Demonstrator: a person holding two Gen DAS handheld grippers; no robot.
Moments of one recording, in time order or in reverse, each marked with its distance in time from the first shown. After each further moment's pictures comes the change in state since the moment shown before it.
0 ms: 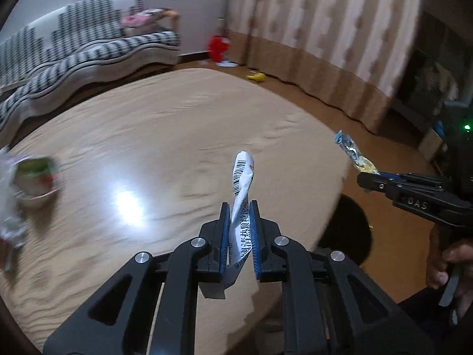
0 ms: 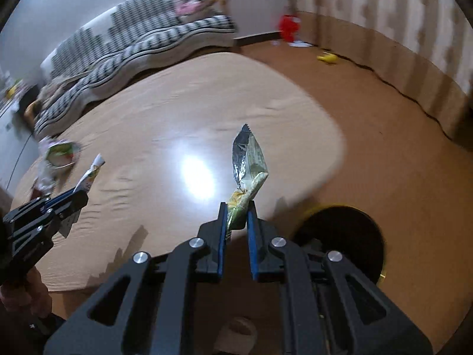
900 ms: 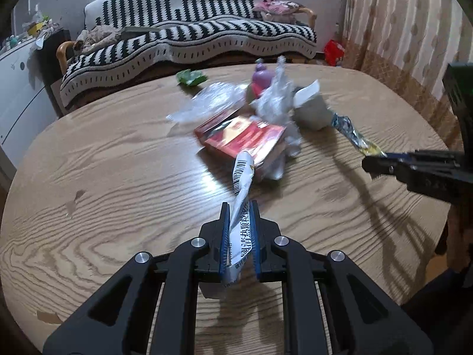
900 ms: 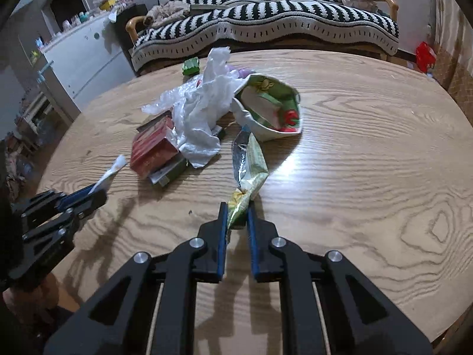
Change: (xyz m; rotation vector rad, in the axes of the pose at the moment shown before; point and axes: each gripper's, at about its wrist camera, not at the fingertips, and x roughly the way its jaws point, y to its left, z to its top) left arm -0.159 0.263 -0.116 -0.285 0.018 0.424; right arm 0.075 0.369 -0.013 -0.439 0.139 0.398
